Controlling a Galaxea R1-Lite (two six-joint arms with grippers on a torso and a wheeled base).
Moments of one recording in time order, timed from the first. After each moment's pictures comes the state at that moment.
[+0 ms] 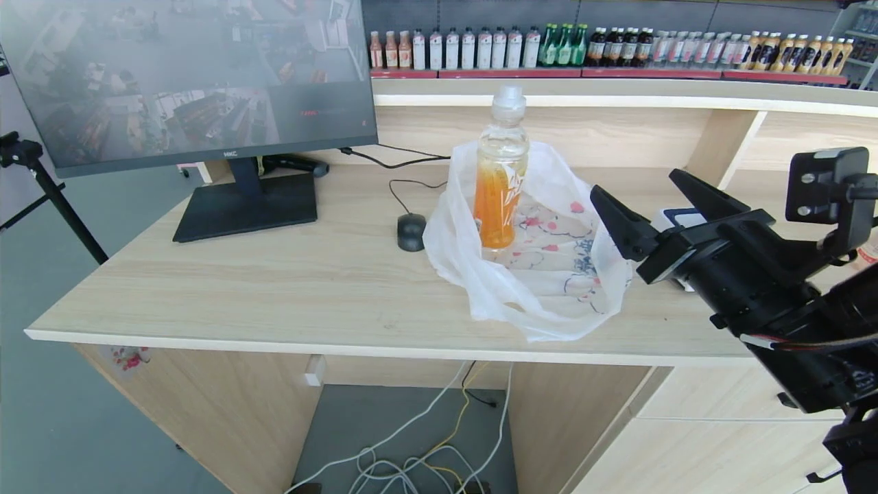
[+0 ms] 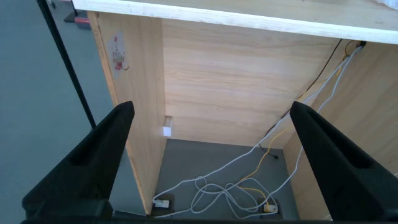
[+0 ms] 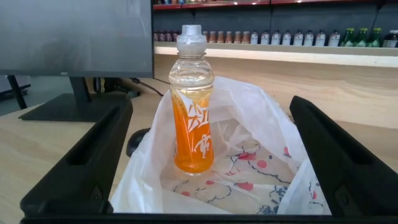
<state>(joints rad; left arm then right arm) 0.00 0.00 0.00 0.00 0.00 0.00 0.51 1.62 -0.49 -1.57 -0.12 -0.09</state>
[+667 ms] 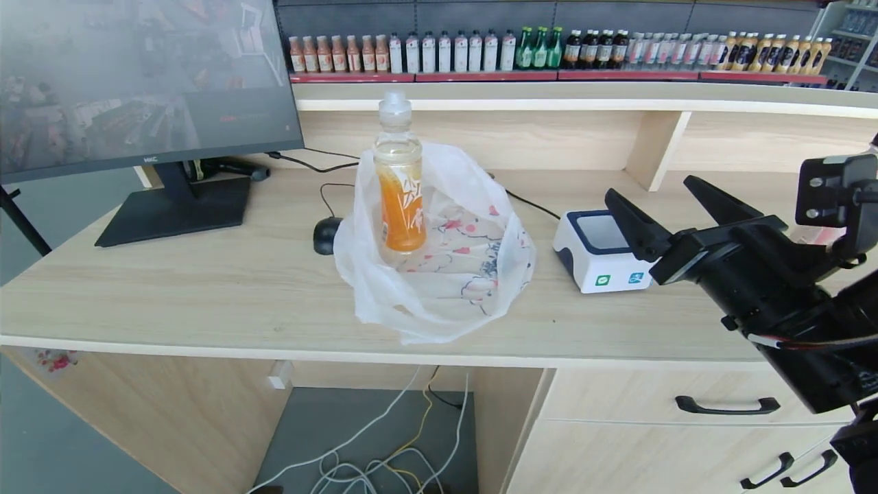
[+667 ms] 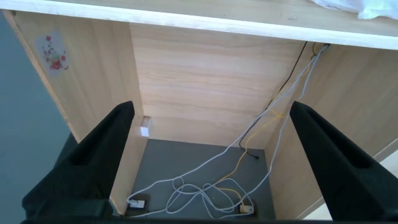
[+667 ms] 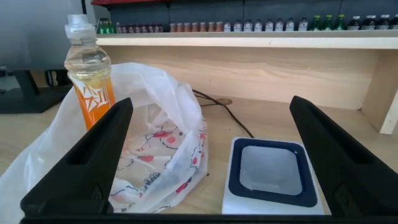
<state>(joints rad) 0.00 0.00 0.00 0.00 0.00 0.00 0.47 1.62 -0.46 -1.57 -0.12 -0.07</state>
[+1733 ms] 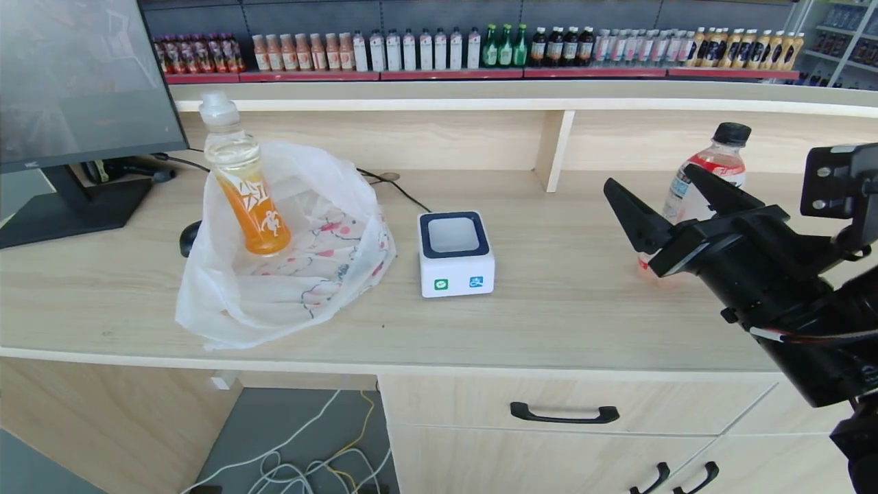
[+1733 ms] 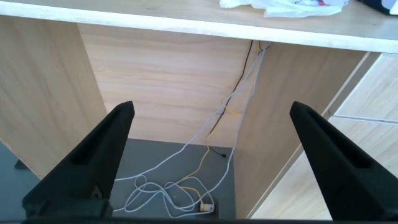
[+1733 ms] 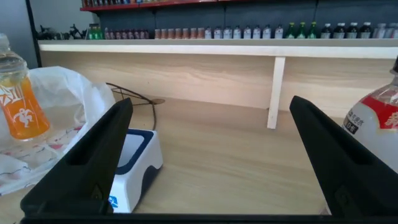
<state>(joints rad) 0.00 0.00 0.00 0.00 0.00 0.00 0.48 1.62 -0.49 -1.57 -0.11 -0.09</state>
